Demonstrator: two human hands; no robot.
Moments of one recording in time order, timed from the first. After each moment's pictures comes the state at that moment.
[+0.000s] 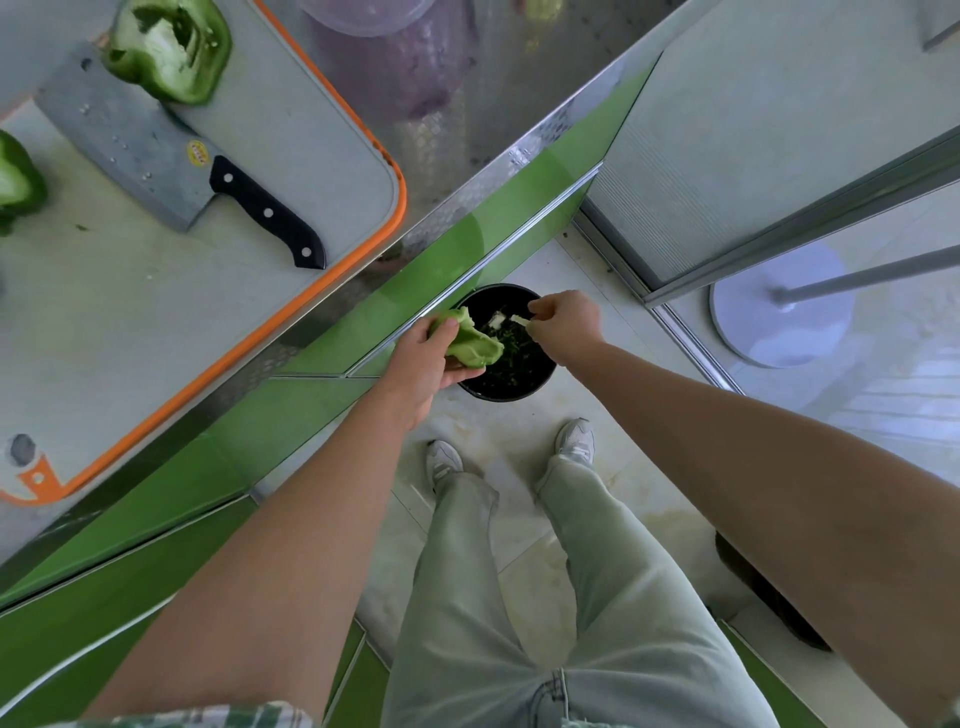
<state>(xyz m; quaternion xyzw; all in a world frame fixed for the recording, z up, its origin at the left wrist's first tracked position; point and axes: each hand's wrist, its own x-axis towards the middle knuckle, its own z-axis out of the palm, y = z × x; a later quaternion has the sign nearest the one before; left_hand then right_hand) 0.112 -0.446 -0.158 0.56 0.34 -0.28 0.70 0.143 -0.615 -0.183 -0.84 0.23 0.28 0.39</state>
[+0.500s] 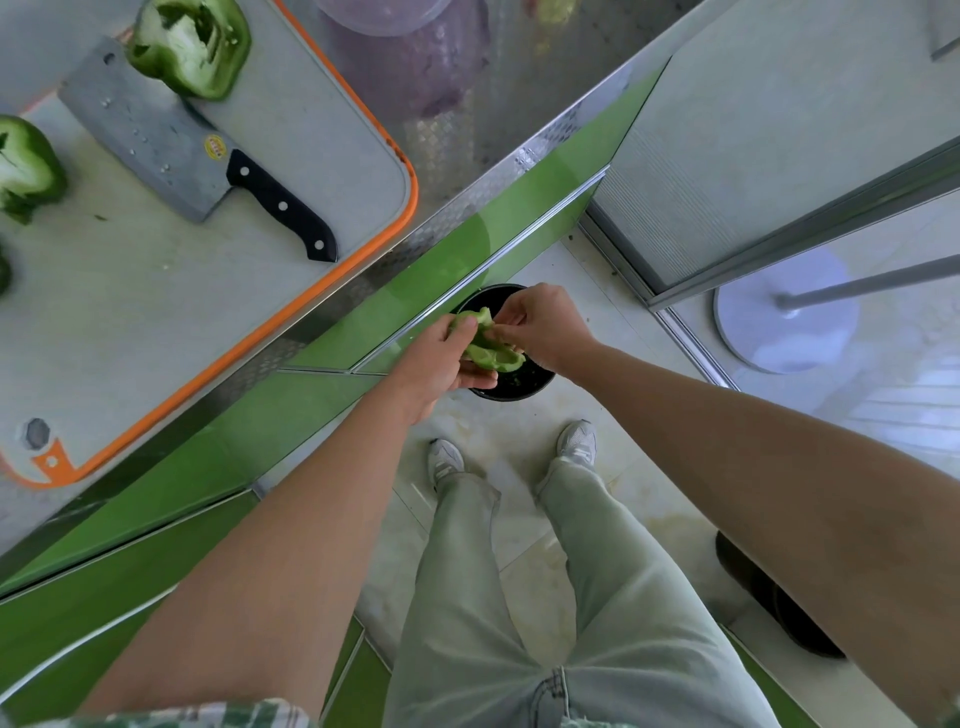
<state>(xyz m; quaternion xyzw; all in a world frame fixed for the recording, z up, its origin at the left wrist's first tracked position) 0.109 -0.447 -0.148 0.62 0.26 -0.35 0.66 0.144 -0.599 -0.167 -0.88 0.02 0.29 0.39</state>
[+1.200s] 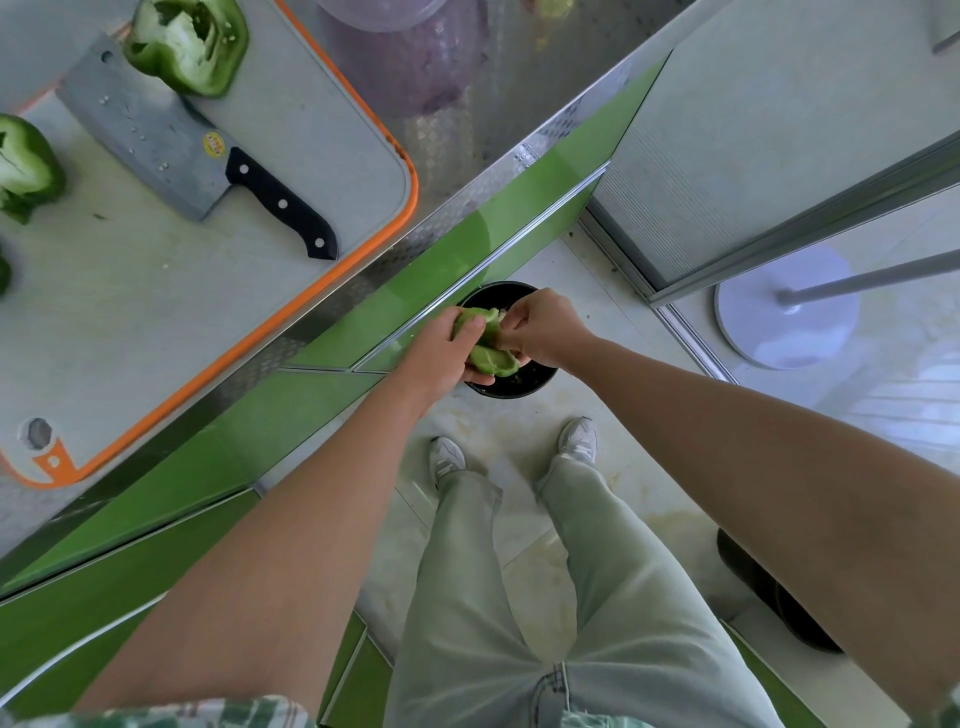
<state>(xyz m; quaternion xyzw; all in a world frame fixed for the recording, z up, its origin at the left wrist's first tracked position) 0.111 -0.447 -0.148 0.69 0.19 -0.34 0.61 0.142 -0.597 -0.164 -0.85 0.08 0.36 0.39</state>
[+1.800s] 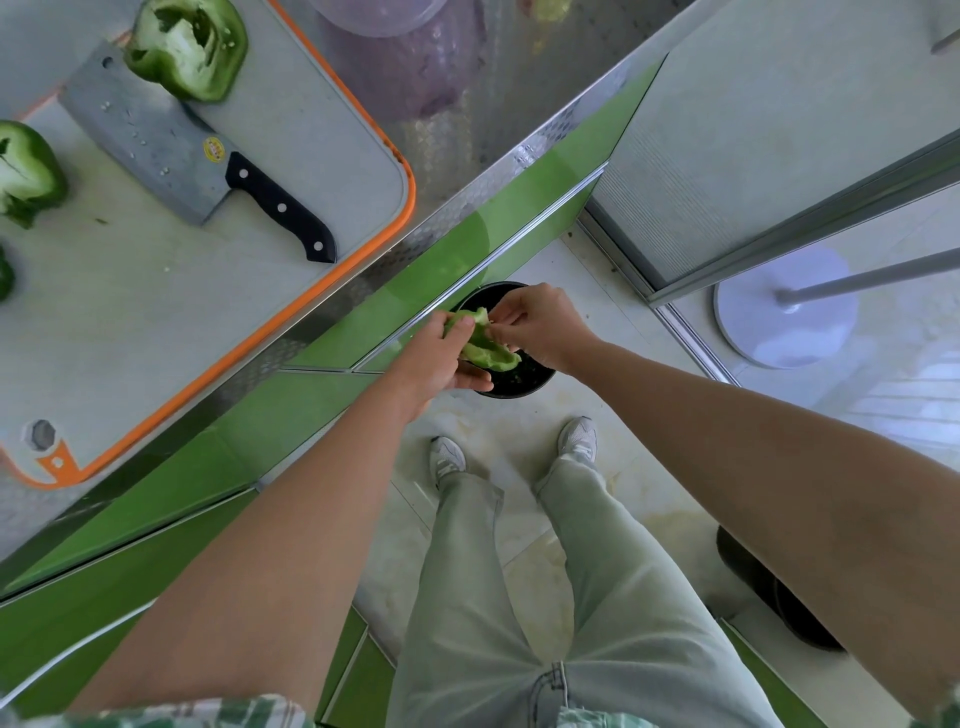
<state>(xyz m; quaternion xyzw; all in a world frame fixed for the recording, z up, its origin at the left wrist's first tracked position) 0.111 -0.445 -0.146 0.64 0.25 -0.36 0.63 0.142 -0.601 -0.161 -0.86 -0.01 0.30 0.40</state>
